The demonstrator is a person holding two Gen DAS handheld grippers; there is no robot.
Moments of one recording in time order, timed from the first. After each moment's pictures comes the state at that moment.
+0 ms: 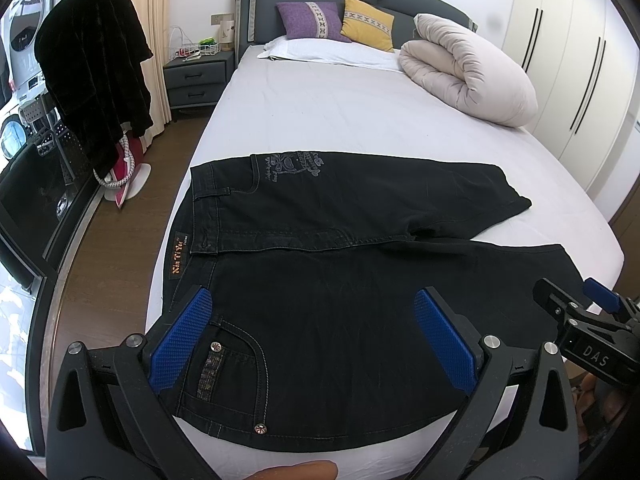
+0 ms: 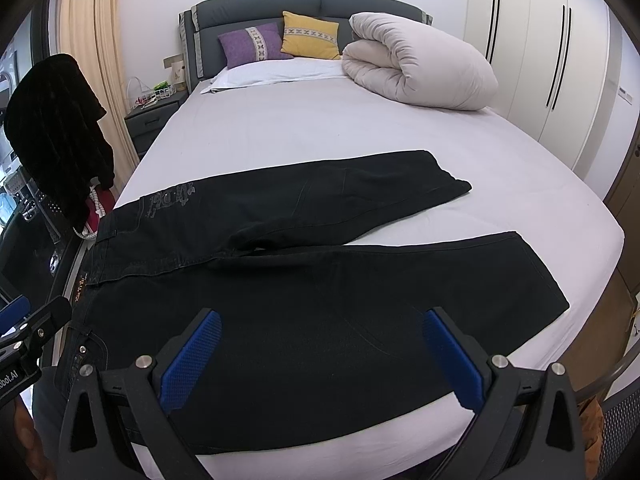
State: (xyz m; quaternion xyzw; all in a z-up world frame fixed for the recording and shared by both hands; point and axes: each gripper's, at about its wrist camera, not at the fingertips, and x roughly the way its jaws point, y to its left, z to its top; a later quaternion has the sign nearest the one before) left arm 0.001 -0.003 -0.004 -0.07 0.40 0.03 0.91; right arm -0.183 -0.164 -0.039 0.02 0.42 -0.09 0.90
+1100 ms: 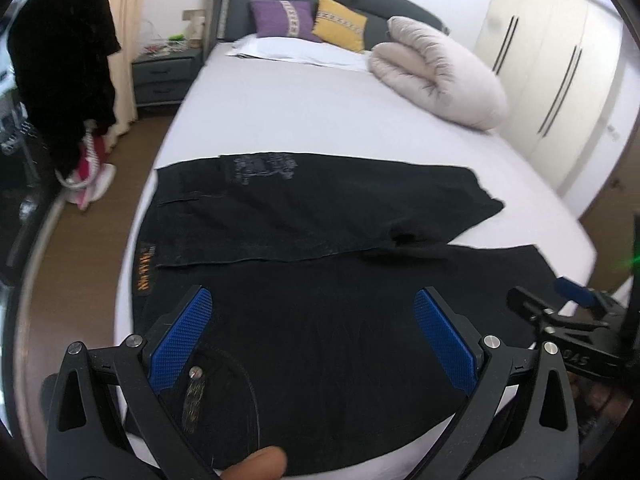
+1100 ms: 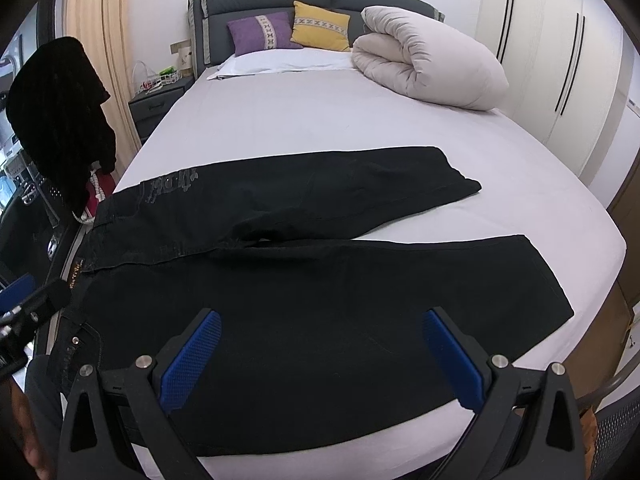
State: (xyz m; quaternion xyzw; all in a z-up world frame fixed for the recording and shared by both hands) left arm 0.013 0.013 -0.032 -0.11 0.39 -0.05 0.91; right arm -0.164 -0.154 -0.048 0.00 0.45 -0.08 0.89
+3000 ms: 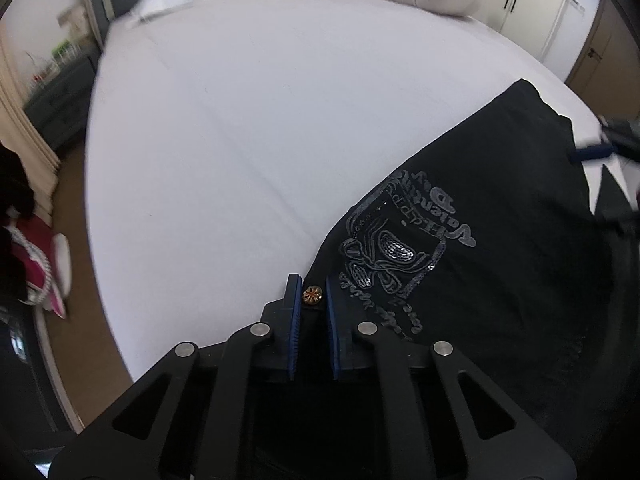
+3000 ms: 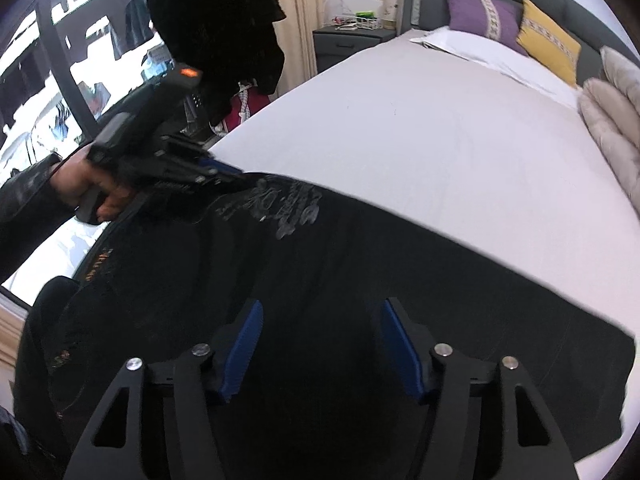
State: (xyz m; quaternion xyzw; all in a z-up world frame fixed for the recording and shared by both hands) left arm 0.333 0.130 -0.149 0.08 0.50 -0.17 0.85; right arm 0.103 -0.100 -0.113 -0.13 0.49 0.29 0.81
